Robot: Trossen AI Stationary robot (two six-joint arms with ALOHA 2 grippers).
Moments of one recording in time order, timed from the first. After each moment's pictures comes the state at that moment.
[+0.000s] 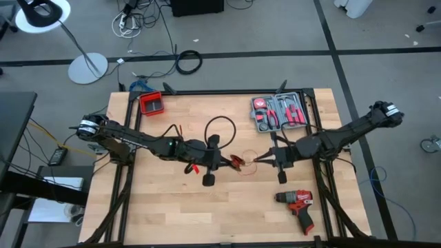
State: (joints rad) left arm -0.18 1.56 1.03 0.14 -0.08 0.02; right arm 0.37 0.95 0.62 0.09 0.28 -0.19
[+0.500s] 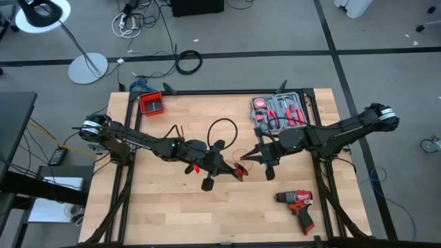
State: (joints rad) left arm -0.18 1.59 1.03 0.25 0.09 0.00; right arm 0.24 1.16 0.83 0.04 0.10 -0.35
